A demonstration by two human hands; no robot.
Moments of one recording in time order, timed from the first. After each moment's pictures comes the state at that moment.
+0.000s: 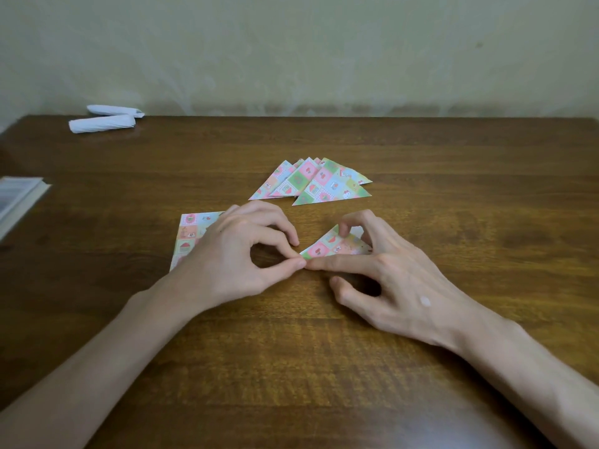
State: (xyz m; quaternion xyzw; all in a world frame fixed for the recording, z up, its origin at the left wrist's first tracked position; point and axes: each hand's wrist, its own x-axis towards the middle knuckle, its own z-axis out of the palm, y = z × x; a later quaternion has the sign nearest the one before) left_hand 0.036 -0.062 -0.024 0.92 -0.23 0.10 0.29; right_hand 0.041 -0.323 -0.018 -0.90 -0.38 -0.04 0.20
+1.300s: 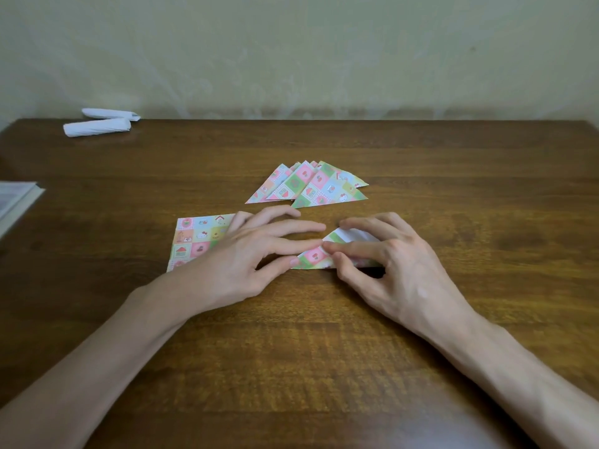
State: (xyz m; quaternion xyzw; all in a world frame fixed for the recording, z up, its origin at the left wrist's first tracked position) left_hand 0.045 -0.064 -0.020 0.93 -0.30 -0.01 0.20; right_hand 0.051 -0.321 -0.034 -0.92 -0.28 -0.14 0.25
